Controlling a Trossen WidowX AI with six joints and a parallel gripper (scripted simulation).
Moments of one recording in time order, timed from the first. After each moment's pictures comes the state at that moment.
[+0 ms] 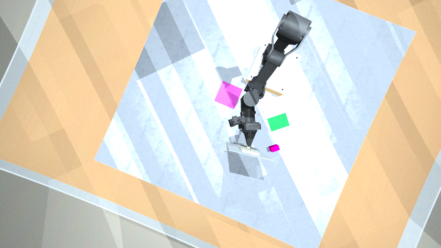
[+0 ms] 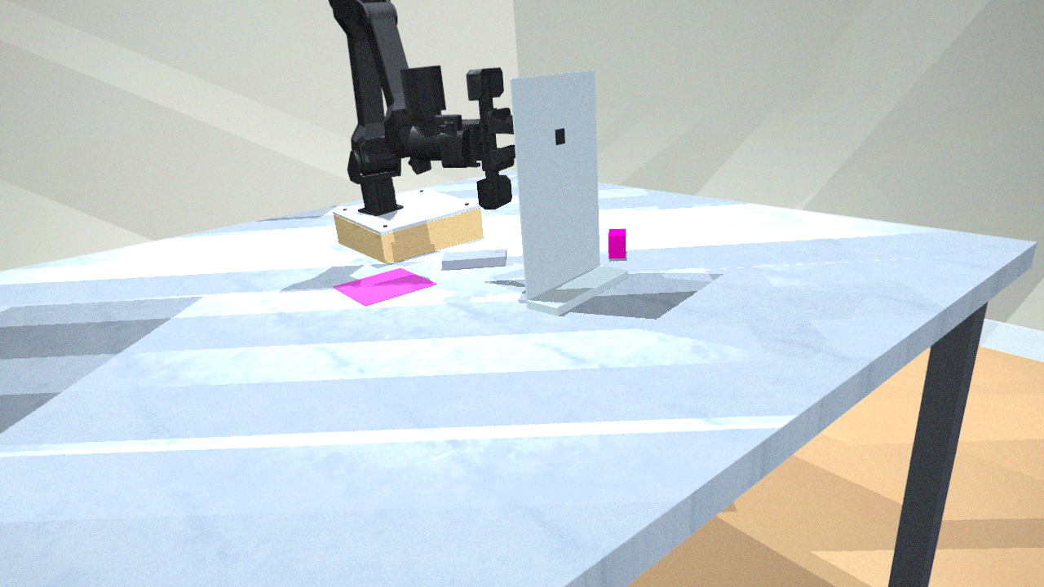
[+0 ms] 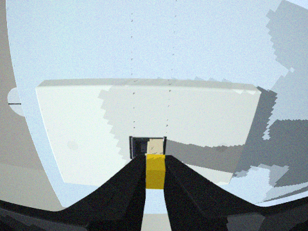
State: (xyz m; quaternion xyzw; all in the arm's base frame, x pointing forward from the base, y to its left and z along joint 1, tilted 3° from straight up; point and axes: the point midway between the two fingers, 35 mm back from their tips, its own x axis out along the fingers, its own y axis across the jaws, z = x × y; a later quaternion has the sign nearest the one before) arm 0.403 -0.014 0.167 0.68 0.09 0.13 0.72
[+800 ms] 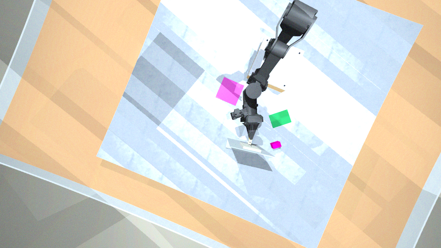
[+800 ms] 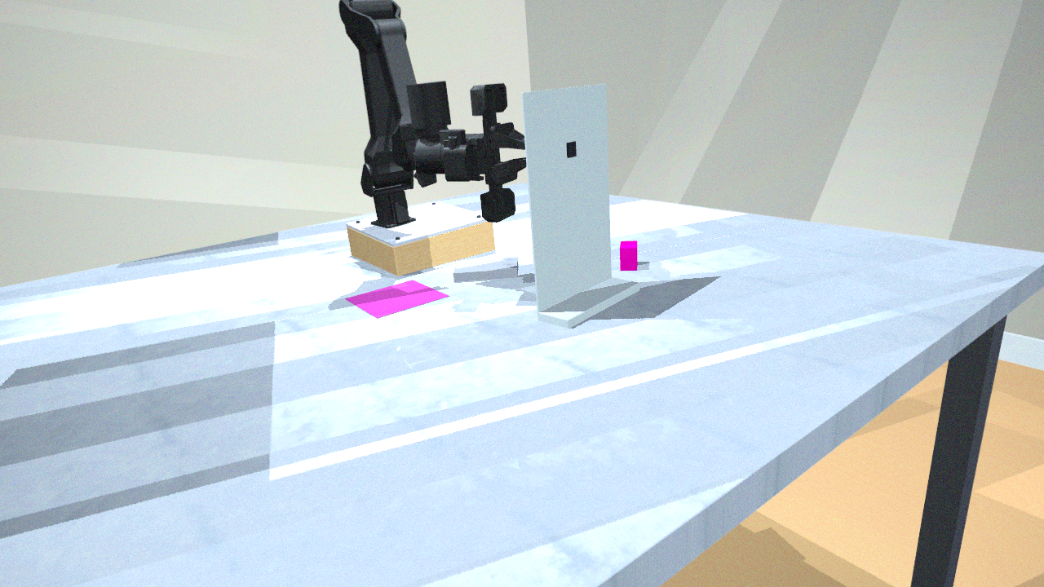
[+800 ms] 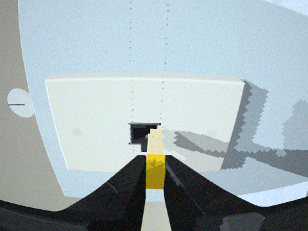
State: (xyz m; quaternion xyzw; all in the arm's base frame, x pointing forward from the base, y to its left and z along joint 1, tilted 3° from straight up) arm 0.388 -0.016 0.165 0.68 0.09 0.12 0.72
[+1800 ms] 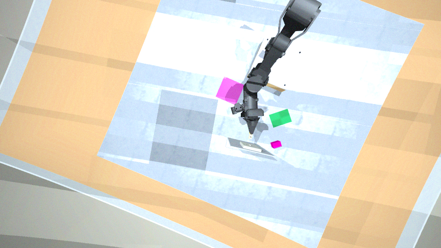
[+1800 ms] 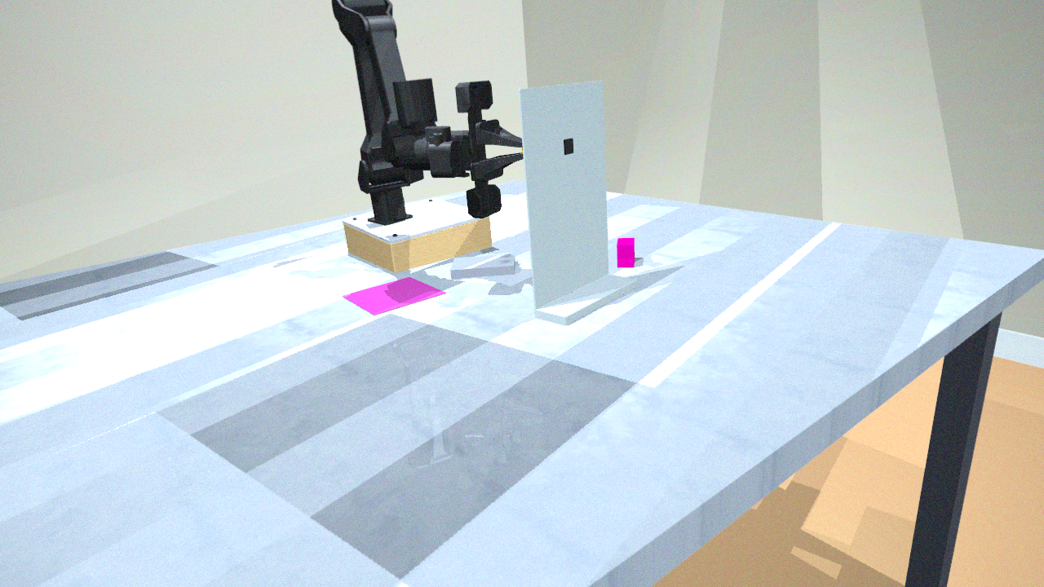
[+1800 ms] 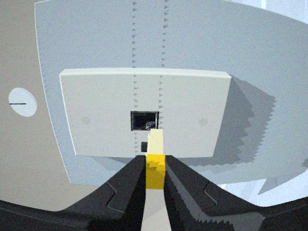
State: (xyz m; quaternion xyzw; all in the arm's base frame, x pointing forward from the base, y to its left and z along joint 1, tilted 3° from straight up) arm 0.369 -0.020 0.163 0.68 0.09 0.12 0.72
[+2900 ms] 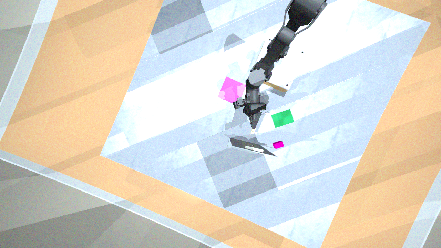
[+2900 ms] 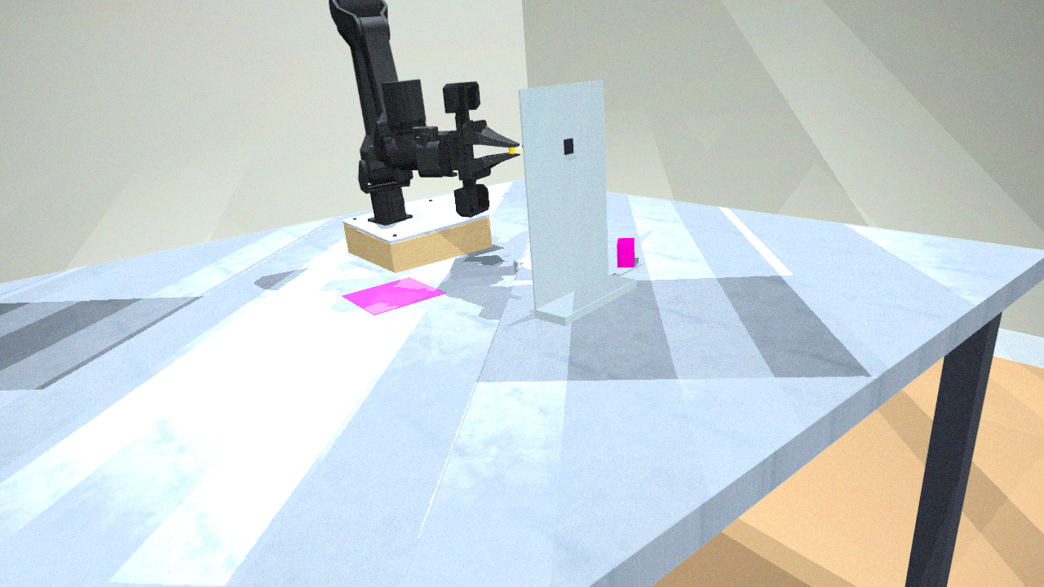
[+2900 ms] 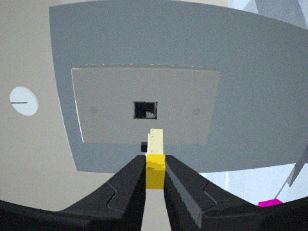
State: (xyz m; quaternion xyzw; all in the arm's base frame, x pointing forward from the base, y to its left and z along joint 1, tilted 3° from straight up) arm 0.347 -0.025 0.162 0.68 0.09 0.12 0.72
